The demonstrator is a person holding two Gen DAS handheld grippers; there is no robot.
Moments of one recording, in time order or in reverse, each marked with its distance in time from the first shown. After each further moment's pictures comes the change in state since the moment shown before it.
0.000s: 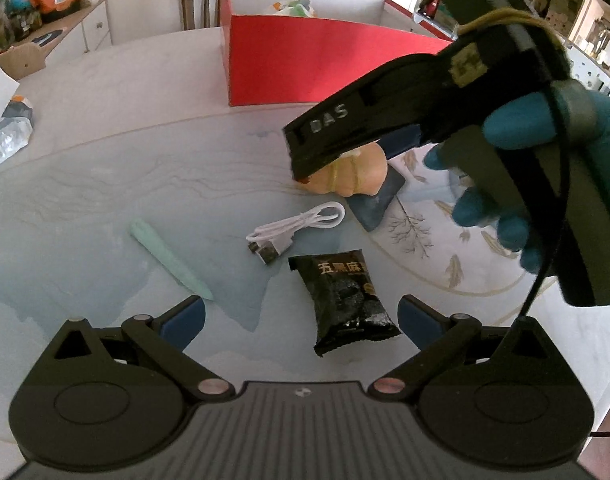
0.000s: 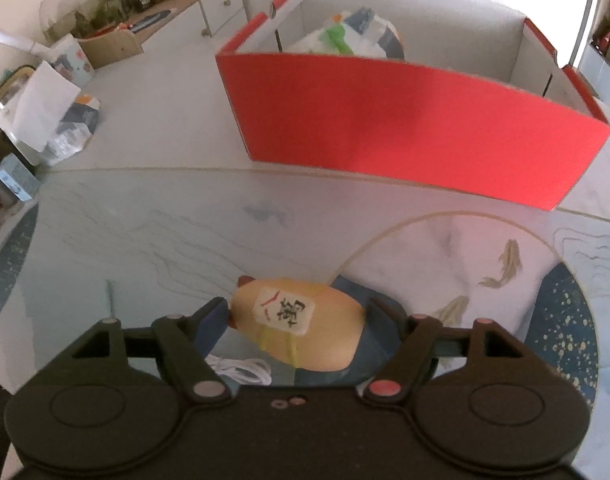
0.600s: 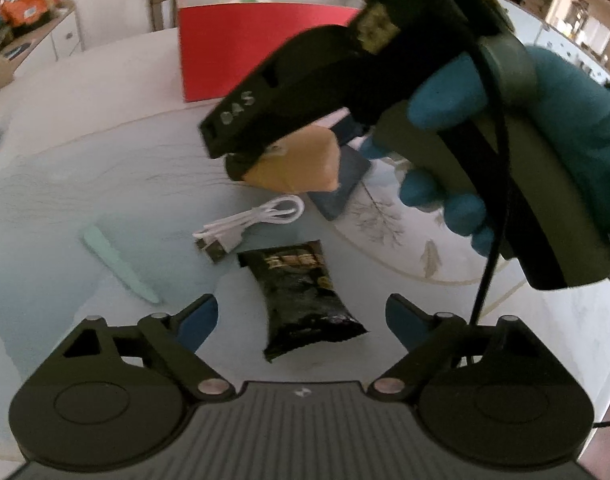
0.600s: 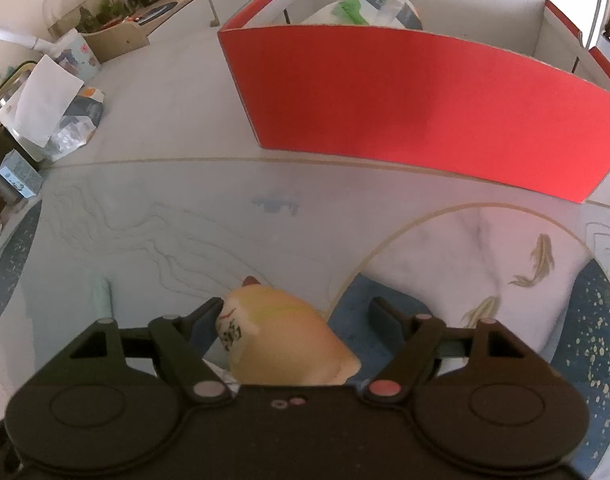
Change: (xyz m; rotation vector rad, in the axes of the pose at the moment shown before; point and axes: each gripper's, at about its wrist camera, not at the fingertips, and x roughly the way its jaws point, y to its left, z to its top) left arm 0.017 -0.026 -0.007 0.078 -0.002 -0.033; right arm 0.015 -0.001 0.003 0.002 0.019 0.048
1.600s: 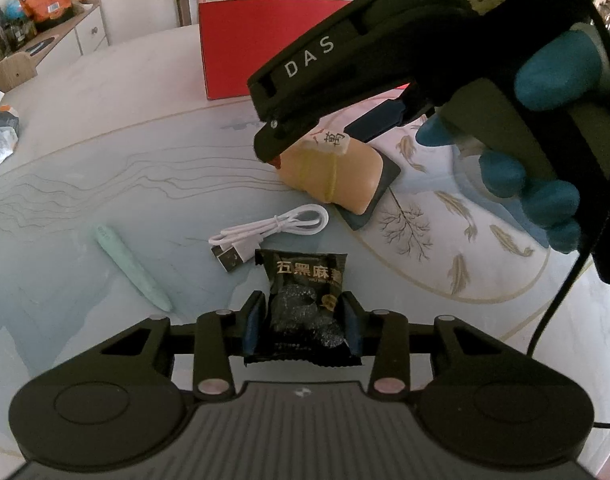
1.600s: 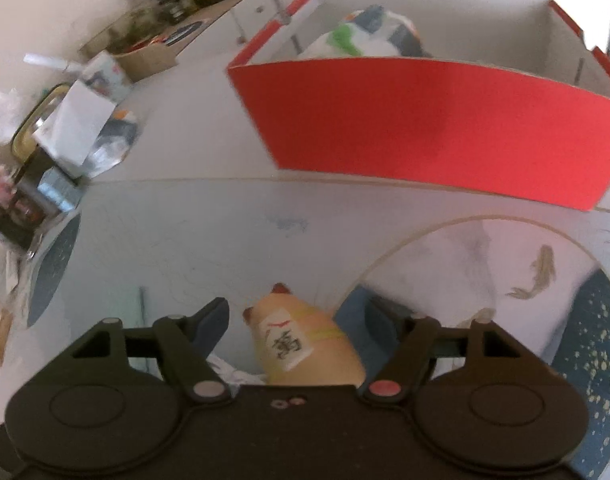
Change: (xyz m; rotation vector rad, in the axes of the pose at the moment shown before) left arm 0.008 0.005 0.008 -0.048 0.009 0.083; right arm -0.020 -0.016 0.004 -0.012 -0.021 0.138
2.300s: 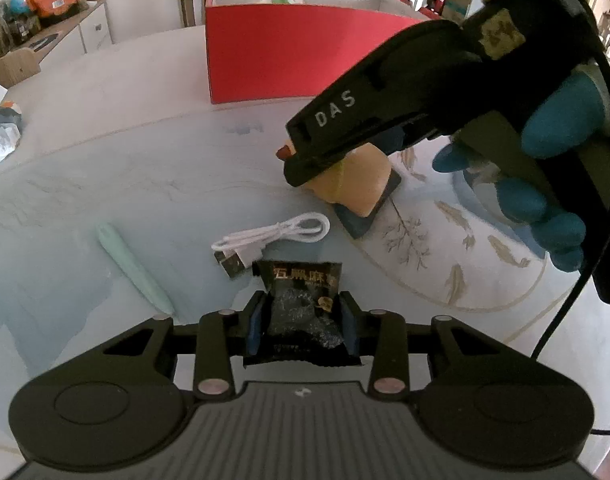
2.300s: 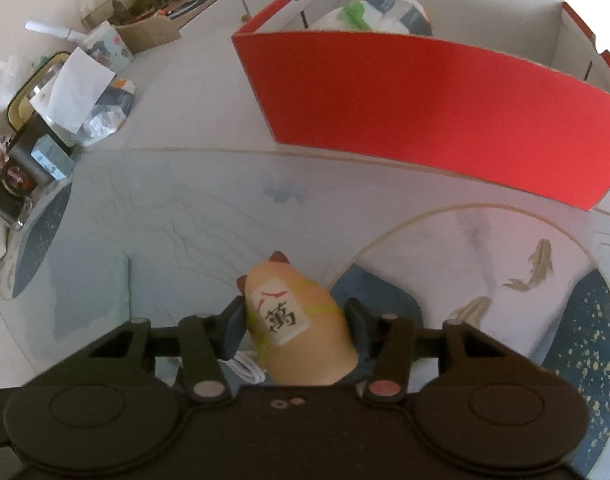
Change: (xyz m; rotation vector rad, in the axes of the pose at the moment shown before) left arm -0.003 0.000 0.005 -0.020 -0.006 -0.007; right arm -0.001 0.000 -0.008 -0.041 0.041 -0.042
